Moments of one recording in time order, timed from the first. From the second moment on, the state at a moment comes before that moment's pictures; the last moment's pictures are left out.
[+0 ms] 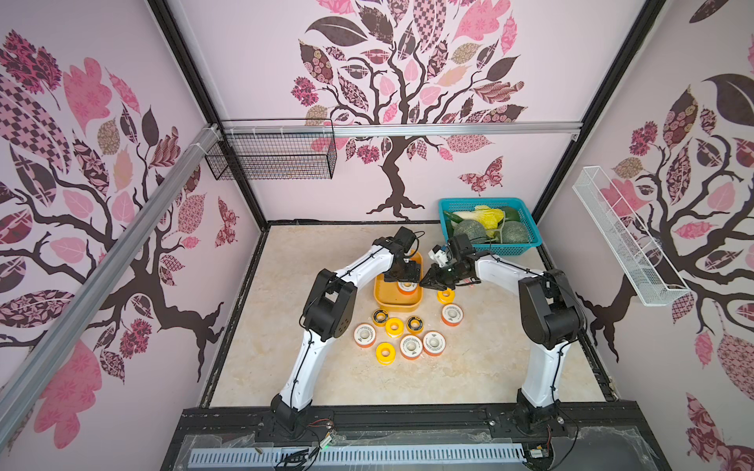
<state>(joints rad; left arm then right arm) -0.58 2.32 1.99 -0.84 0.15 -0.41 0.32 1.96 1.36 -0.48 -0.65 0.41</state>
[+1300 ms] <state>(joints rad) -0.48 1.68 1.51 -0.76 0.05 -0.35 0.31 1.69 1.39 -0.67 -0.46 0.31</state>
